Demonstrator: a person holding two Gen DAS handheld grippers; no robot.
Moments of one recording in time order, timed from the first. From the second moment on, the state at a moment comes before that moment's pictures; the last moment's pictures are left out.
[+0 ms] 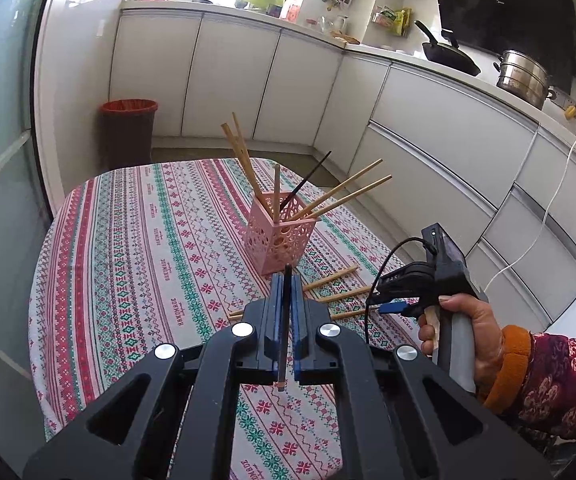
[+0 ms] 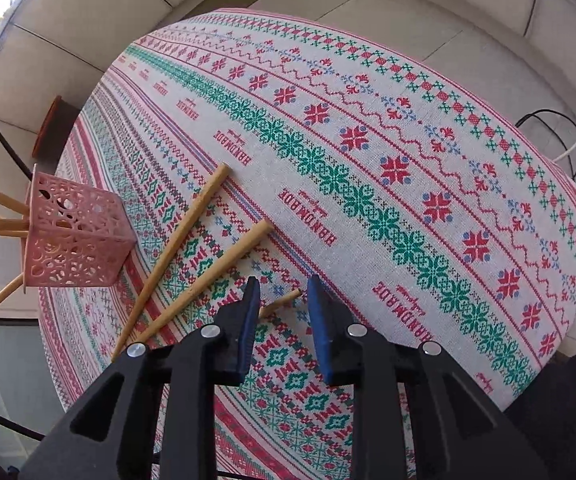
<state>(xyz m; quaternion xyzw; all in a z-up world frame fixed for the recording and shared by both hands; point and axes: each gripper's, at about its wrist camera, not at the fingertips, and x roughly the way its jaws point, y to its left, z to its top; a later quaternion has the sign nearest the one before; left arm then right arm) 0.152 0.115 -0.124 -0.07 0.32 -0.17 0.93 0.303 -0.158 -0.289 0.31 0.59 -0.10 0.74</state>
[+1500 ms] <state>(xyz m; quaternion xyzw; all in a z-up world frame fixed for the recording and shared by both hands) 0.183 0.064 0.001 -0.07 0.22 -0.13 0.97 0.179 -0.195 -0.100 0.23 0.30 0.07 0.92</state>
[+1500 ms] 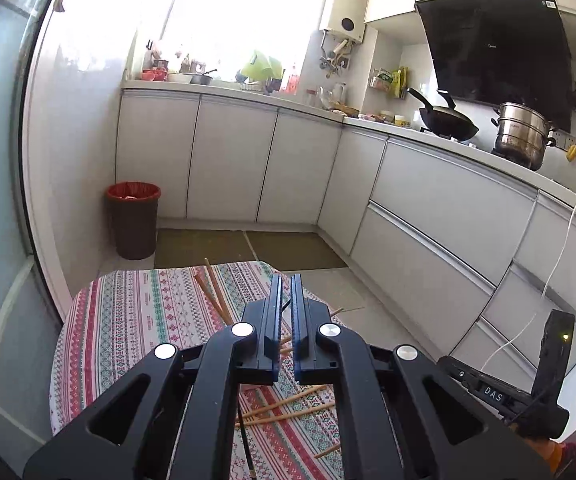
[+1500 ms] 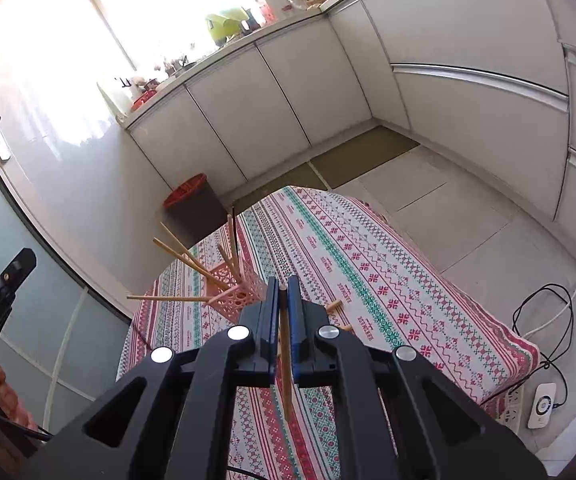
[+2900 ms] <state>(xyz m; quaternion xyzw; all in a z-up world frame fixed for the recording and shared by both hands) 0.170 0.071 -0.158 -0.05 0.42 -0.02 0.91 0.177 -0.211 -0.086 0.23 0.30 0.10 0.92</state>
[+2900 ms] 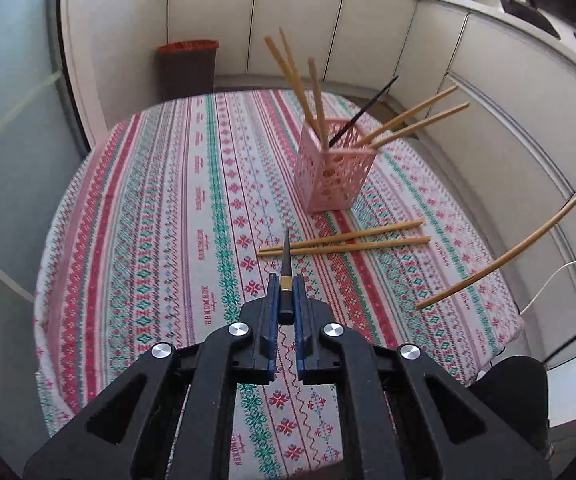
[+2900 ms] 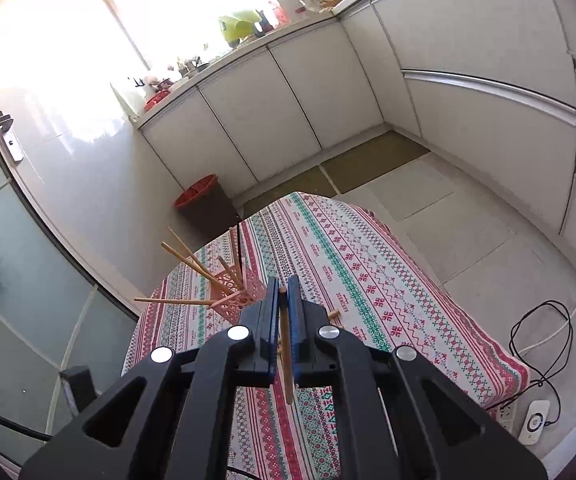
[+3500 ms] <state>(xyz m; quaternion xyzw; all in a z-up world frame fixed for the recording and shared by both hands) 0.143 0.078 0.010 -0.04 0.25 -0.09 0.96 0.173 -0.205 0.053 0.21 0.24 0.21 0.92</state>
